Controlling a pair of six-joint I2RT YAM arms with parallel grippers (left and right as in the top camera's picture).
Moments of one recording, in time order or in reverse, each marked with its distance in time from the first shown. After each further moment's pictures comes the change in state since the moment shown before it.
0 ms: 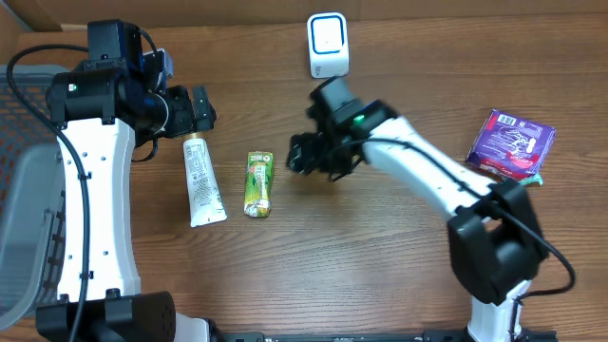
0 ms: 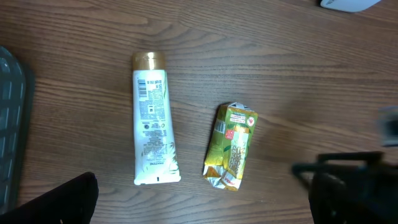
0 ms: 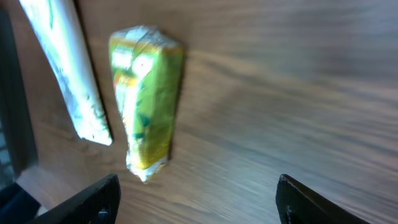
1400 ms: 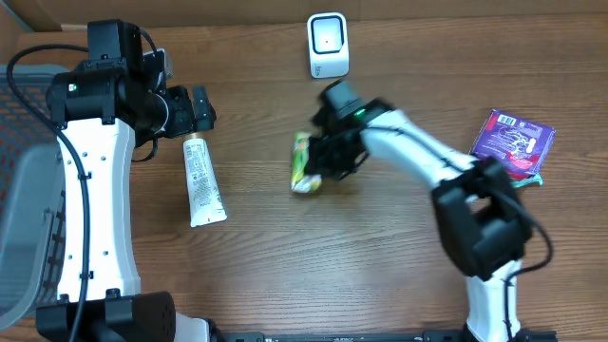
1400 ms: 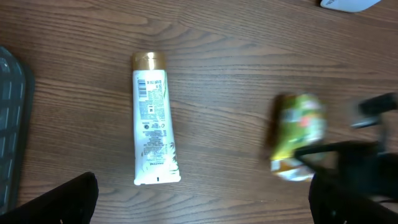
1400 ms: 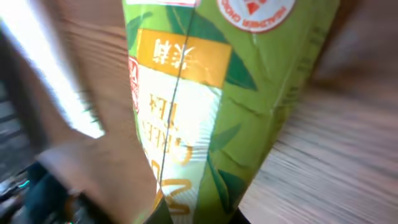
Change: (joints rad) left arm 0.000 0.000 0.000 0.000 0.000 0.000; right arm -0.105 0.107 0.014 -0.022 -0.183 -0.079
